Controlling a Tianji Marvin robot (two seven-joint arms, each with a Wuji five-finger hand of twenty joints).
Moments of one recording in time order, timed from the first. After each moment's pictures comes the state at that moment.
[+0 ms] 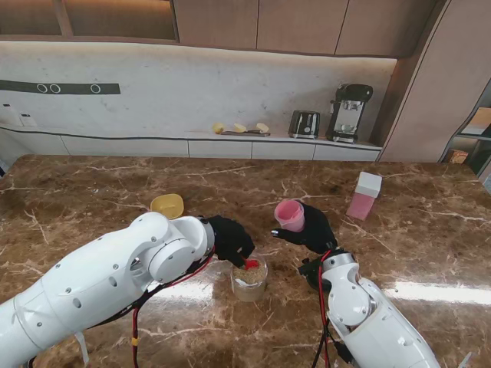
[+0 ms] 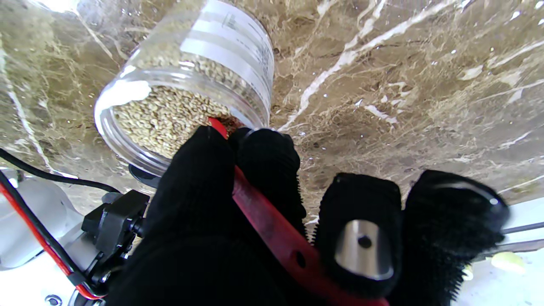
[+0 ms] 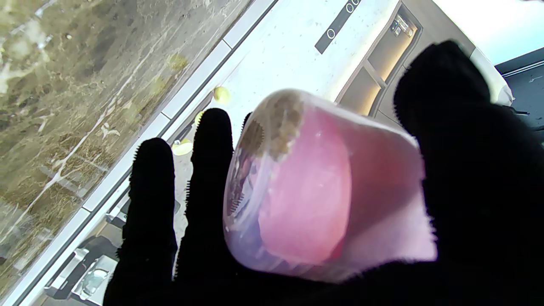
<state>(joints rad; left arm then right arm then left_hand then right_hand) 0.99 -1.00 -0.56 -1.69 0.82 0.06 -0.60 -1.45 -1.22 1.13 -1.22 -0.32 -0.44 -0.38 1.06 -0.17 0.03 -0.08 0.68 -0.08 0.92 0.92 1.26 -0.13 0.92 1.07 1.21 0.23 1.66 0.97 0.99 0.46 1.62 0.63 0.46 -0.82 0.81 -0.25 0.71 -0.11 0.81 0.60 0.96 0.00 0.34 0.50 0.86 0.04 0.51 0.53 0.40 0.16 1.01 0.61</state>
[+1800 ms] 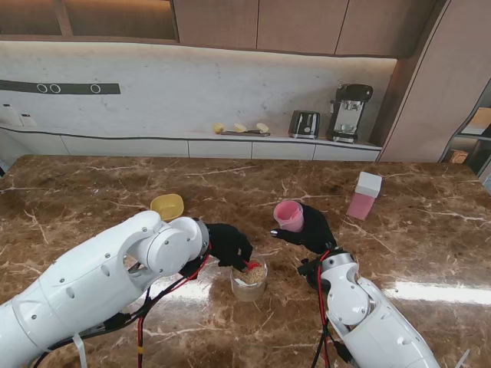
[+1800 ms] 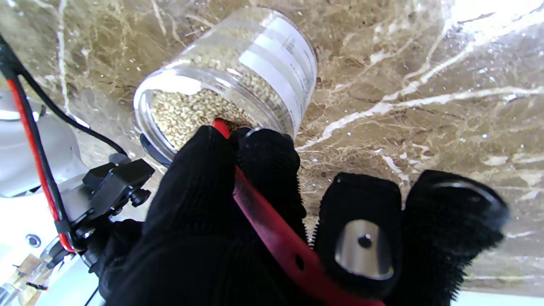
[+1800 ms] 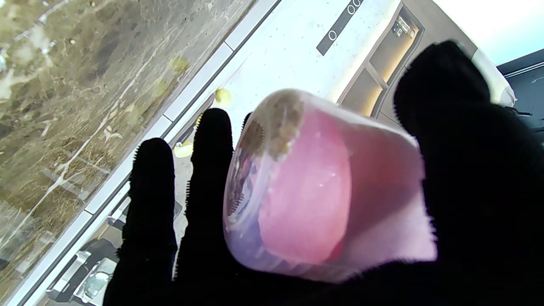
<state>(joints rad) 1.01 -1.00 -0.60 -1.66 0.56 0.20 -0.62 -1.44 -1.23 1.12 -1.21 -0.32 -0.44 -0.38 1.06 -0.17 0.04 -0.08 0.68 -0.08 0.89 0.93 1.26 -0.13 0.92 1.07 1.21 0.23 1.66 0.97 0.98 0.46 1.62 0.63 0.46 -0.82 0.81 -0.25 0.71 -0.11 0.81 0.60 0.96 0.00 0.34 0.50 0.86 0.04 0.51 0.53 0.40 0.16 1.01 0.61</state>
